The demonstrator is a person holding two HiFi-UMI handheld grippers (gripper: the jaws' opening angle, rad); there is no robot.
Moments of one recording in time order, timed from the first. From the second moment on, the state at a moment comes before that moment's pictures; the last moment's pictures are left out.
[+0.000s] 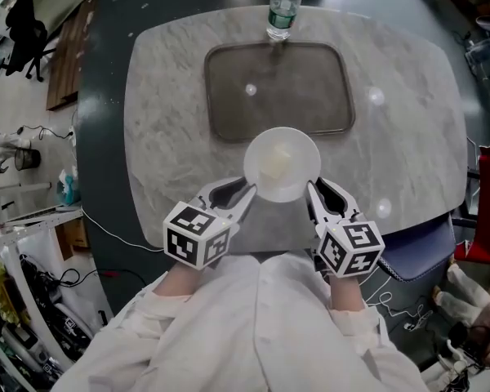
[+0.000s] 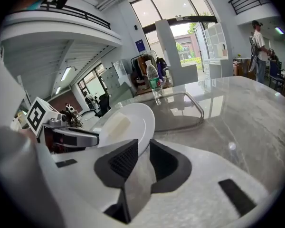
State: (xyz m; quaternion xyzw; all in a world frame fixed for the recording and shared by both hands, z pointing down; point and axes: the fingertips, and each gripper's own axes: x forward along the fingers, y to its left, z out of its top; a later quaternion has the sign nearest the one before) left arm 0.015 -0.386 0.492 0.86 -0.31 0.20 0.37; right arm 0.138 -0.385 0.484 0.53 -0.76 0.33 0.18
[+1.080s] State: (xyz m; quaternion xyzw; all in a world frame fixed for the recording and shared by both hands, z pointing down) left arm 0.038 -0.542 0.536 0.83 -0.35 0.21 0.38; right arm 0.159 -0.553 0.536 0.47 -0.78 0.35 0.22
